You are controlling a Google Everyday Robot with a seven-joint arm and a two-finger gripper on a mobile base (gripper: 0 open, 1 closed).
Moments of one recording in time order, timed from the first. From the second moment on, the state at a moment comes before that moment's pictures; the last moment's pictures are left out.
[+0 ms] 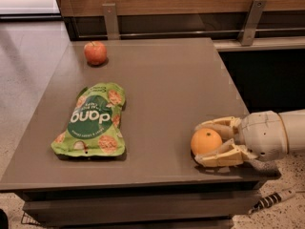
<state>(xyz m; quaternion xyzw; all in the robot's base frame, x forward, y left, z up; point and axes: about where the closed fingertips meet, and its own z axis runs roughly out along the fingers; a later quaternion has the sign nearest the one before) 0.402 -0.122 0.836 -0.55 0.63 0.34 0.42</state>
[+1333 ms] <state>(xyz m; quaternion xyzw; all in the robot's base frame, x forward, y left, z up) 0.549 -0.076 0.959 -0.61 0.60 0.26 0.44</state>
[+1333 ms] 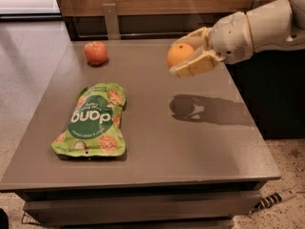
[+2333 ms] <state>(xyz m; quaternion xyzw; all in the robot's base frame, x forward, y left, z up) 0.729 -0.033 0.951 -0.49 0.65 0.31 0.49</state>
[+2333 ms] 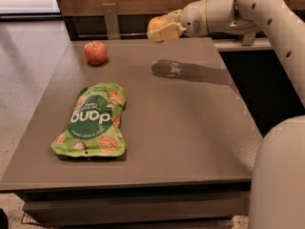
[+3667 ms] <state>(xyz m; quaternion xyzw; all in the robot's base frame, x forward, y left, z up) 0.776 0.036 0.846 -0.48 0.72 0.27 0.43</state>
